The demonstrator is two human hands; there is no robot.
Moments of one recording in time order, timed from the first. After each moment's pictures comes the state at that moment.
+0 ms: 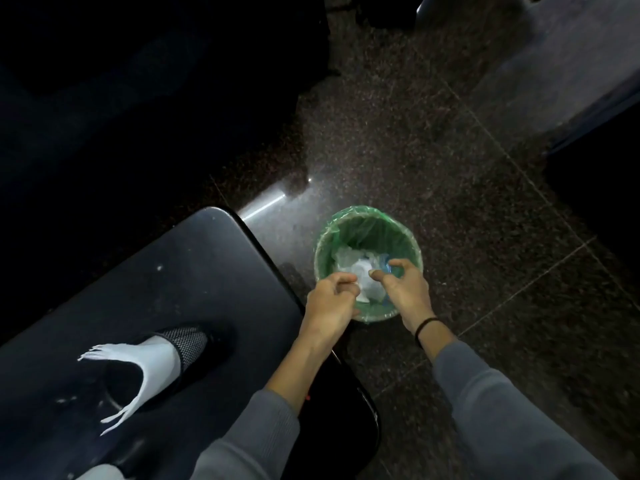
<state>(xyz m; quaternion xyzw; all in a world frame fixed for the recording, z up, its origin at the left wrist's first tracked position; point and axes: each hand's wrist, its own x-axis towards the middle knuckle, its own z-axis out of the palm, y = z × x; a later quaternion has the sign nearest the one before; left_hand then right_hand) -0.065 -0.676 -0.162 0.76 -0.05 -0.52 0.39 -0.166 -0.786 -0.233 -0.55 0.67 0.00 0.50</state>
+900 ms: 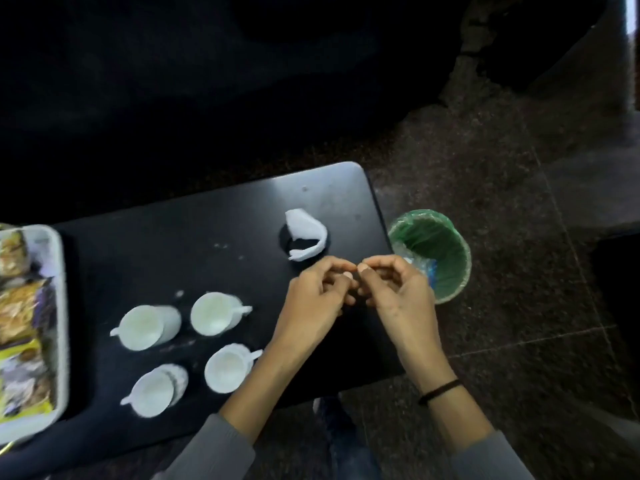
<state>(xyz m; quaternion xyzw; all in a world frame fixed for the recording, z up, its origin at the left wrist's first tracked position) -0.053 -0.459 -0.004 0.76 -0.04 -0.38 0.52 -0.130 -0.576 -0.017 -0.69 0.40 -0.07 0.60</state>
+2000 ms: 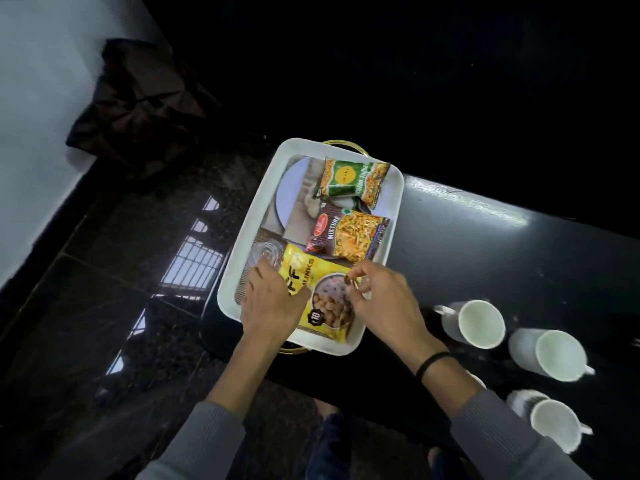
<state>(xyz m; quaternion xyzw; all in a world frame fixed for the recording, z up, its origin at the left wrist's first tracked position) 0.044 0.071 -0.067 0.90 0.25 -0.25 0.26 0.057 -0.101 -0.063 -0.92 0.04 0.24 0.32</state>
